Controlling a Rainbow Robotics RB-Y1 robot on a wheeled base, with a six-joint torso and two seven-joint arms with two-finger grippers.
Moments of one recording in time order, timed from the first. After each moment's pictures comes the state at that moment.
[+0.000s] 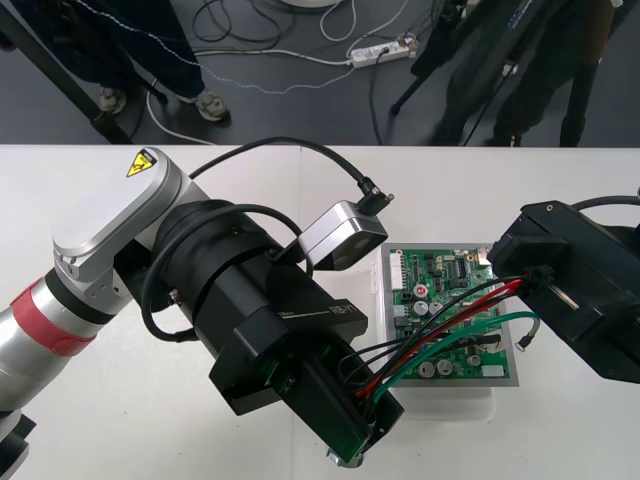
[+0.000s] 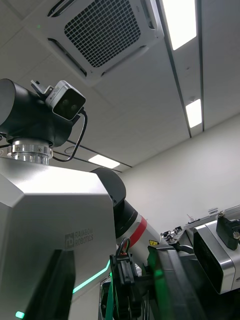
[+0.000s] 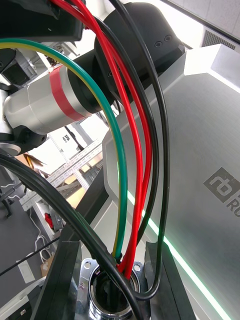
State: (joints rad) right arm -0.10 -0.49 0.06 -1.92 0.46 -1.53 -0.46; left arm -0.57 0.51 -0.56 -1.82 -0.76 -1.54 1.09
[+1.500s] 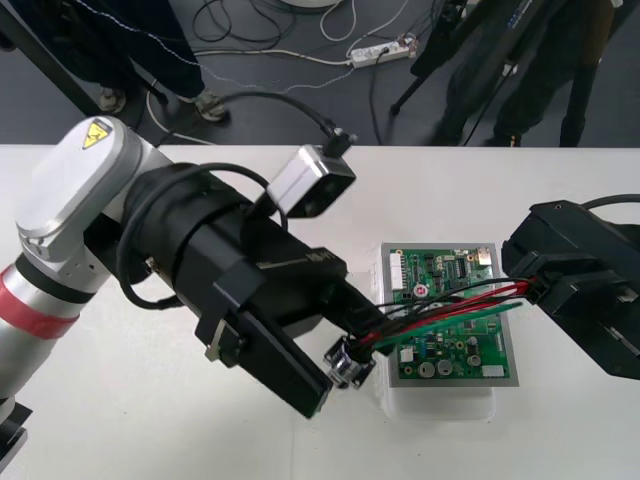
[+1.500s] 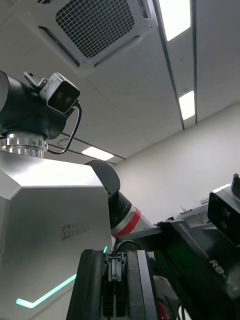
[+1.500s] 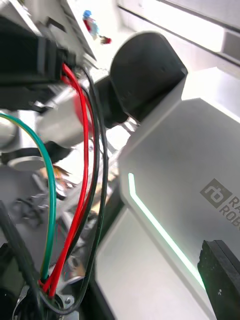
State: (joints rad) right arm -0.09 -0.52 0.03 -1.92 0.47 -1.53 -0.46; left arm -0.57 0.51 -0.42 -1.82 -0.81 -1.54 1.09
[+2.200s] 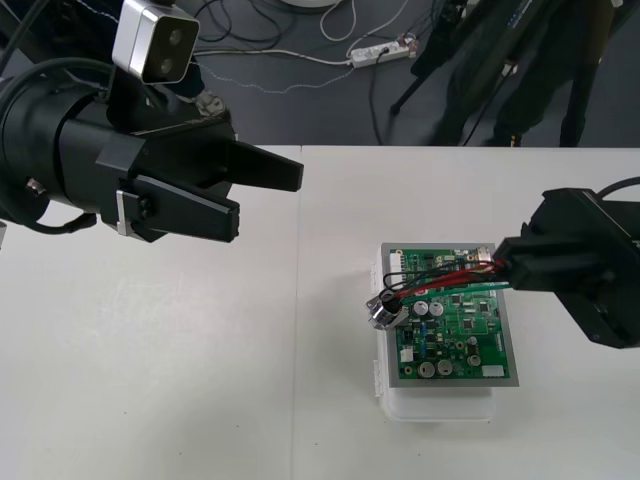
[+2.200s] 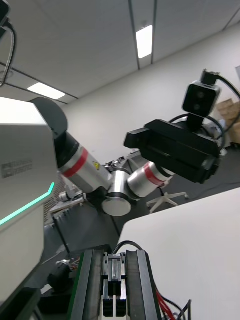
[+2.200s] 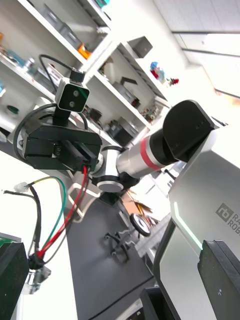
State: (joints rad) right arm -0.11 -0.64 -0.08 -1.92 0.68 -1.48 -0.46; left arm -0.53 0.54 -0.02 -1.82 -0.91 -1.54 1.09
